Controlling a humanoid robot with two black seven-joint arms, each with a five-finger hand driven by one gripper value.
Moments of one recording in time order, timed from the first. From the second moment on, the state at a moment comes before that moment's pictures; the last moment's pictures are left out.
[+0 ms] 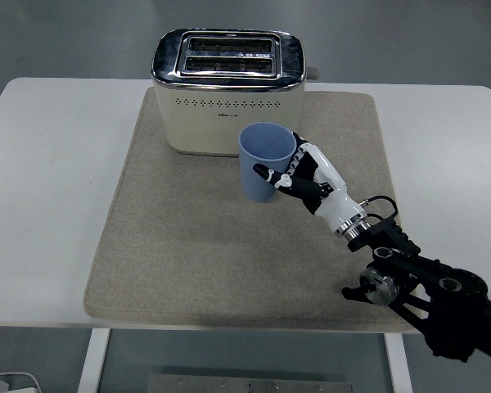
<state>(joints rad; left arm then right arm) -0.05 0.00 -0.06 -0.24 -0.03 -0.09 0.10 0.66 -0.13 0.39 1.04 -0.47 -0.07 0.61</state>
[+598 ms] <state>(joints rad) -0.05 0.00 -0.06 -0.25 -0.03 -0.09 0.10 0.76 0.00 0.32 0.87 -0.48 -0.07 0.61</state>
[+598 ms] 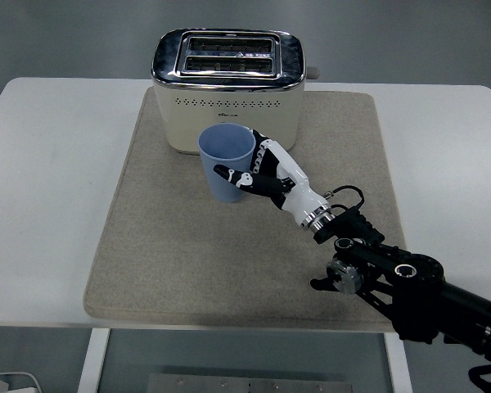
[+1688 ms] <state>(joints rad) -0.07 0.00 -0.06 -0.26 -0.03 -0.09 0.10 0.75 0.00 0.29 0.80 -0.48 -0.12 0.61</state>
